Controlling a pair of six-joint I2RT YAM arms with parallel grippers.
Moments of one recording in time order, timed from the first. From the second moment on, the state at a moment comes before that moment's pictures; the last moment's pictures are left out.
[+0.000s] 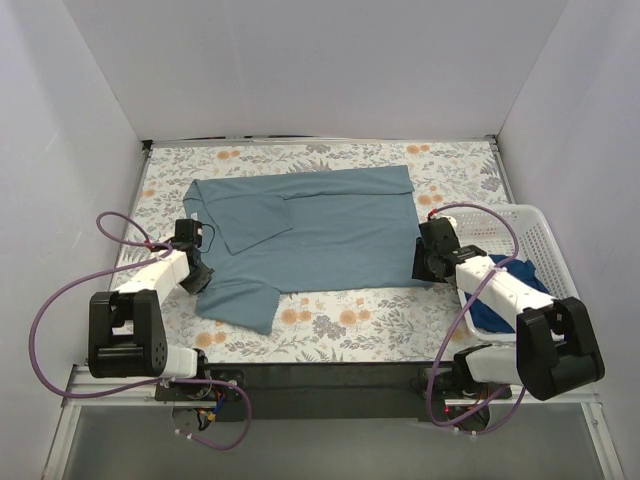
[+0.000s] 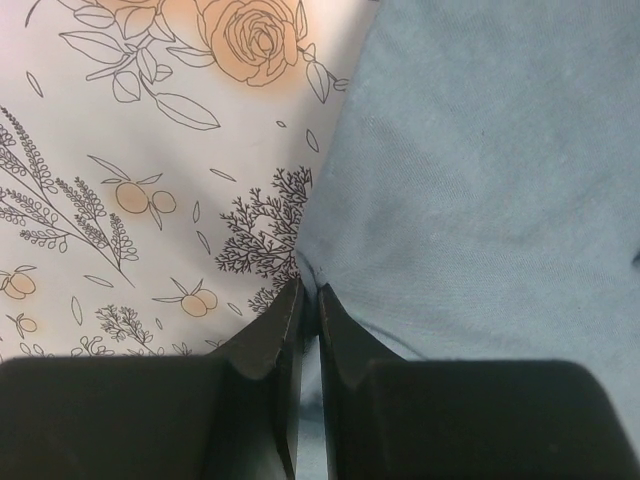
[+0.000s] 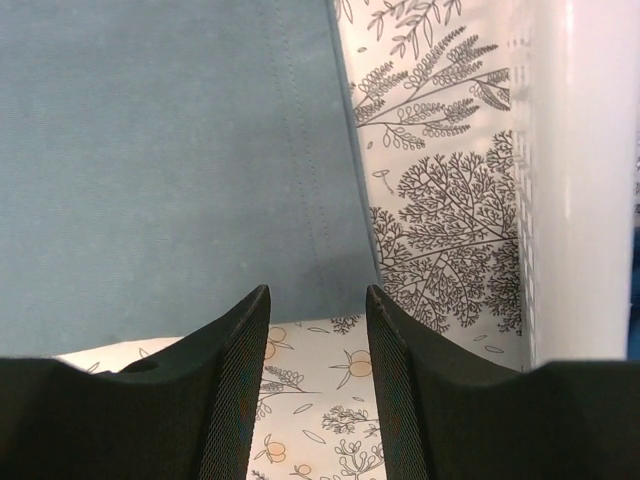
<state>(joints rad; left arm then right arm) 0.02 1.39 0.70 -0.58 -0.31 -0.81 0.36 1.28 0.66 -0.42 0.22 0.41</state>
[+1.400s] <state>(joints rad) 0.07 1.35 0.69 -0.62 -0.39 -0.87 0.35 1.34 0.66 -0.50 0.13 0.42</state>
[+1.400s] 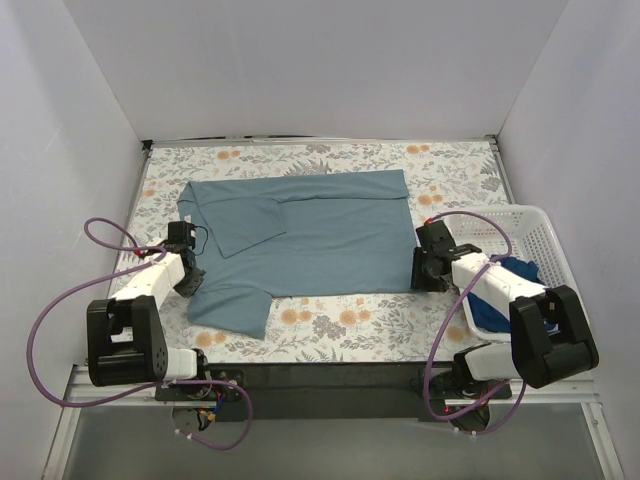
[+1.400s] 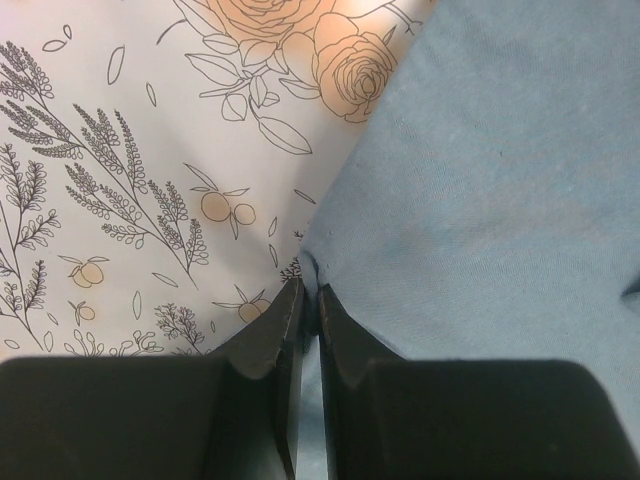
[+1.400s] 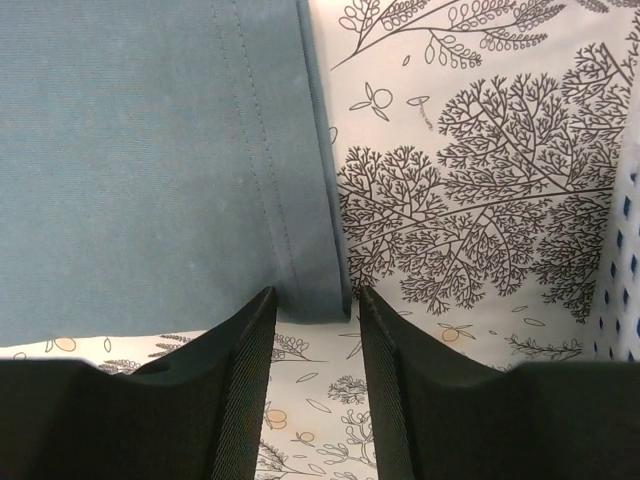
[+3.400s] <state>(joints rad) 0.10 1.85 1.36 -0.80 -0.35 -0.77 0.20 1.84 1.43 -0.66 0.01 0.25</state>
